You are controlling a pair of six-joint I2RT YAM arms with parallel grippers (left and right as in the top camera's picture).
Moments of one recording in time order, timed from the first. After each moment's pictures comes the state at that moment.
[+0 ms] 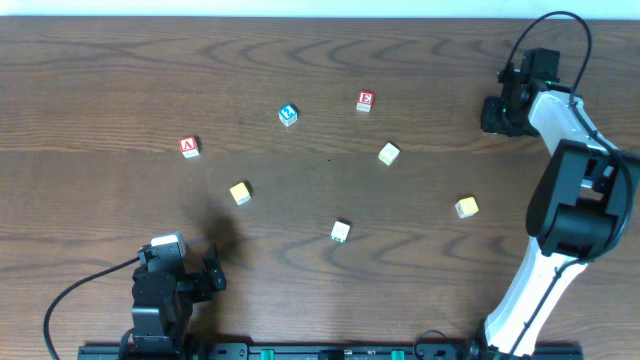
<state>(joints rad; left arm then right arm) -0.06 0.01 0.17 -0.79 -0.06 -0.23 -0.22 2.22 1.61 -0.61 -0.05 -0.04</state>
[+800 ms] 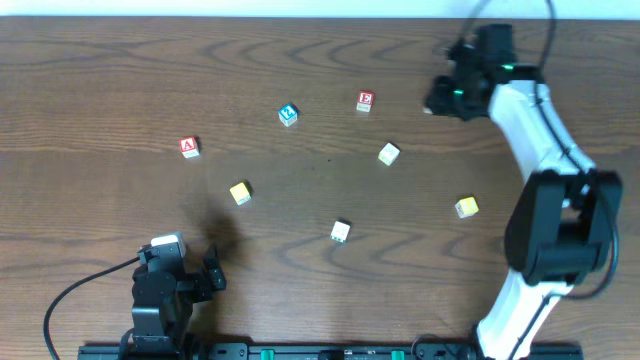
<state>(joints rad) -0.06 0.01 0.17 -0.79 -0.06 -0.23 0.08 2.00 1.62 -0.73 -0.22 0.13</state>
